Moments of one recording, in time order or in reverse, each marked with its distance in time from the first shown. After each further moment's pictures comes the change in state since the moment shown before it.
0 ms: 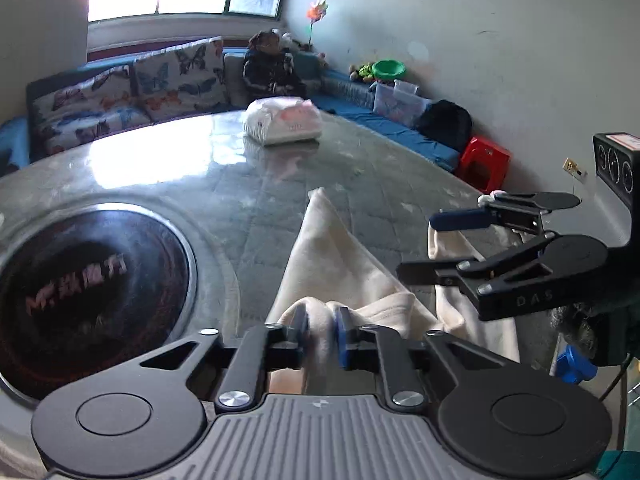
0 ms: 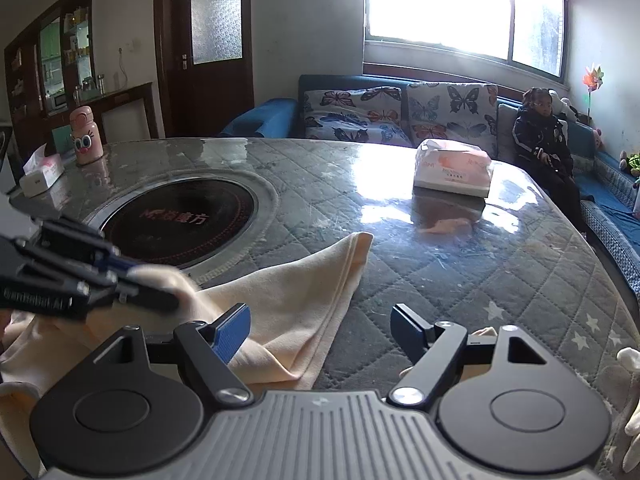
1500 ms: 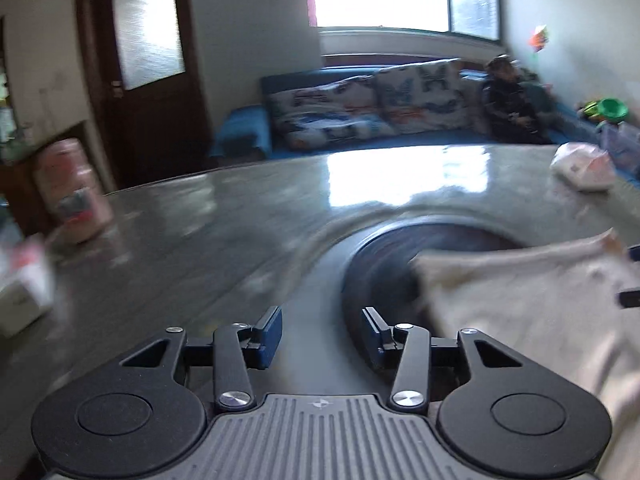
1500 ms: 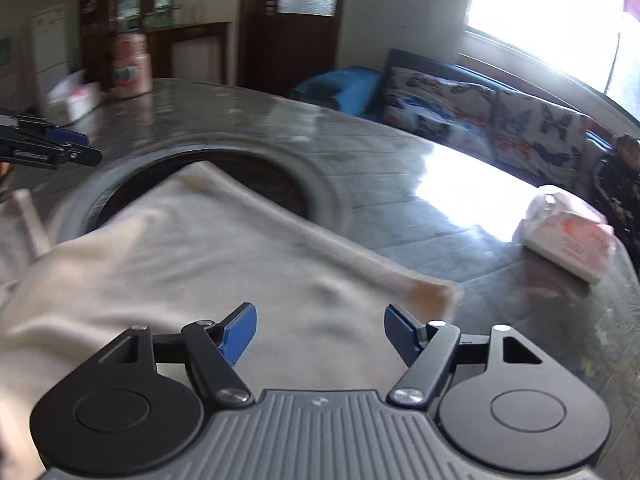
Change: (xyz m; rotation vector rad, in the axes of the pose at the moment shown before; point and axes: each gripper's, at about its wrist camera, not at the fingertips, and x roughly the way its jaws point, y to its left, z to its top) left arm -0.071 0.159 -0.043 -0.237 -0.002 0.697; right arm 0.105 0.050 0.054 -0.274 0.112 0.163
